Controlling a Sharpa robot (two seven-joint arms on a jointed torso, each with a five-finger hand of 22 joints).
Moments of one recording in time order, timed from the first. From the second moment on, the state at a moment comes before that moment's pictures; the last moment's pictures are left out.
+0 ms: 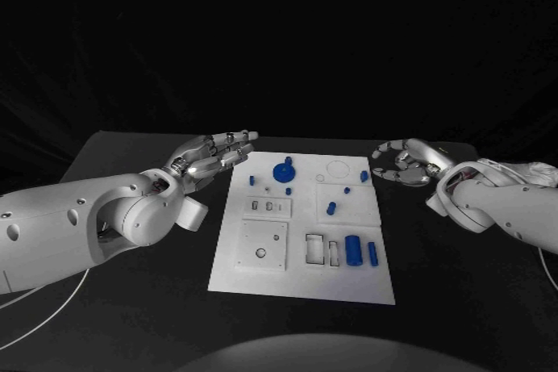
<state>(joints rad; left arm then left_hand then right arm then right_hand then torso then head) 1.29 -0.94 -0.23 1.65 -0.09 -0.17 0.39 1.58 0.20 -0.20 0.28 0.52 0.52 0.12 0.19 0.06 0.11 0.09 0.05 0.03 0.03 0.08 0.05 0.01 0.16 0.06 0.27 0.05 0.03 1.19 -0.91 -0.20 1.22 -1.05 -0.46 0.28 1.33 -0.06 0.21 0.15 0.42 0.64 0.09 0.28 0.71 1.47 0.02 1.57 1.31 1.46 -0.02 1.57 1.31 0.01 1.47 0.09 1.57 1.31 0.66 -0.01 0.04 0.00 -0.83</state>
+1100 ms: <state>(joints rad) 1.28 -0.94 -0.23 1.65 -0.09 -0.16 0.39 1.58 0.20 -0.20 0.28 0.52 0.52 0.12 0.19 0.06 0.11 0.09 0.05 0.03 0.03 0.08 0.05 0.01 0.16 0.06 0.27 0.05 0.03 1.14 -0.83 -0.20 1.08 -0.94 -0.39 0.40 1.36 -0.07 0.22 0.20 0.37 0.60 0.09 0.26 0.64 1.47 0.02 1.57 1.31 1.47 -0.03 1.57 1.31 0.01 1.47 0.09 1.57 1.31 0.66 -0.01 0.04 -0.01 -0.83</state>
